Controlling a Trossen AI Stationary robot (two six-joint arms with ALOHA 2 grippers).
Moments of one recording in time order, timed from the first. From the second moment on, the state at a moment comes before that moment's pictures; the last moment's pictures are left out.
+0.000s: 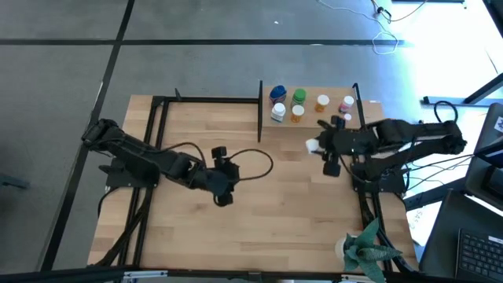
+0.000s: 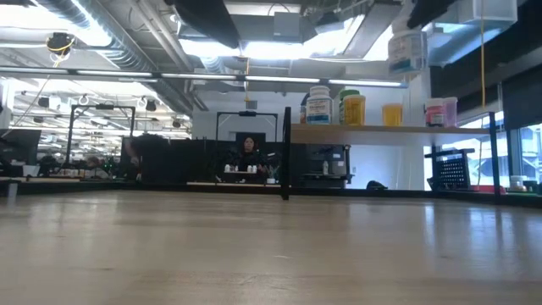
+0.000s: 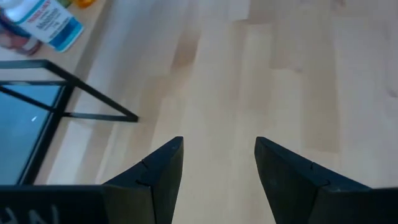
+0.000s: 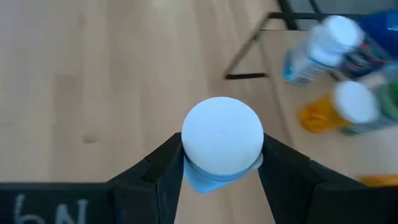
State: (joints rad) left arm -0.35 1.47 1.22 -0.52 -0.61 -0.17; right arm 0.19 1.06 1.22 -1.06 0.38 0.16
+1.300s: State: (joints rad) left arm -0.21 1.47 1.21 -0.46 -0.61 -0.12; right arm -0.71 1.24 1.22 -0.97 -0.16 -0.40
